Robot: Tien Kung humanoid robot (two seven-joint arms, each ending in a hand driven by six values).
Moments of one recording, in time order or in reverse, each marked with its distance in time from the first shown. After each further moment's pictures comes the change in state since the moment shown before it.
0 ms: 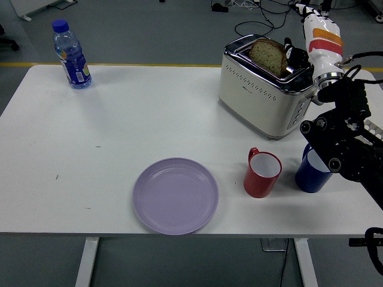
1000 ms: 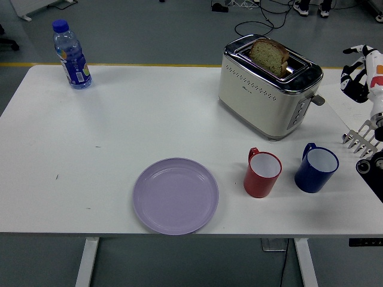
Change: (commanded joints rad) left arm 0.030 -0.009 -0.019 0.000 0.017 0.000 0.004; right arm -0.327 -0.281 0.024 0.387 0.170 0.038 -0.124
